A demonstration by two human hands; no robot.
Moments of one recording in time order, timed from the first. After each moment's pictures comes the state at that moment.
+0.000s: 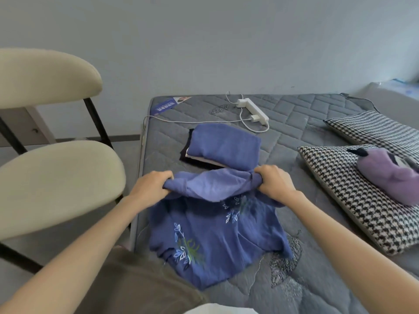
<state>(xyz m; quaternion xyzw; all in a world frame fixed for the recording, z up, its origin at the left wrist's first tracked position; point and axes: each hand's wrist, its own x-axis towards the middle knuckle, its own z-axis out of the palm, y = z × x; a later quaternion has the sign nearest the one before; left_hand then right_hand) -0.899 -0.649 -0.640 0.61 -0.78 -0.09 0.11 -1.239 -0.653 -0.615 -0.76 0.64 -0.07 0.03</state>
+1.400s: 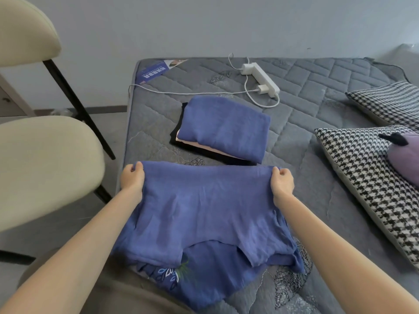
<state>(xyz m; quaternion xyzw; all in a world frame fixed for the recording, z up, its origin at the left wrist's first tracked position) -0.908 -0.734 -0.740 0.79 -0.28 -0.36 0.42 -1.253 -0.719 -0.723 -0.27 0.82 -0.41 0.31</state>
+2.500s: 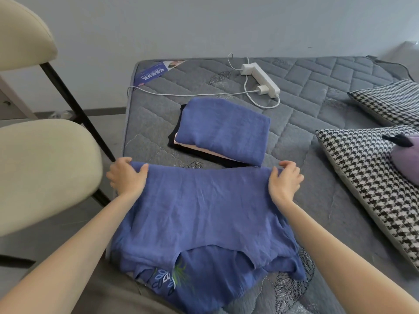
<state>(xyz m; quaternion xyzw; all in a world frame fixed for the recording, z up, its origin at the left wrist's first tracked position) -0.909 -0.735 -0.728 0.83 -0.42 -0.18 0.32 -1.261 -0.727 -0.732 -0.42 0.82 -0.36 0.12</state>
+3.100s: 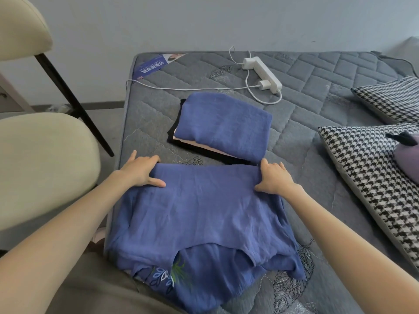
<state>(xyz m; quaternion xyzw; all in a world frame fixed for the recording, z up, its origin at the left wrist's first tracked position) -0.901 -0.763 -0.708 0.61 -0.77 -0.16 -0.12 -1.261 -0.742 -0.705 -0.71 0.69 0.10 0.10</state>
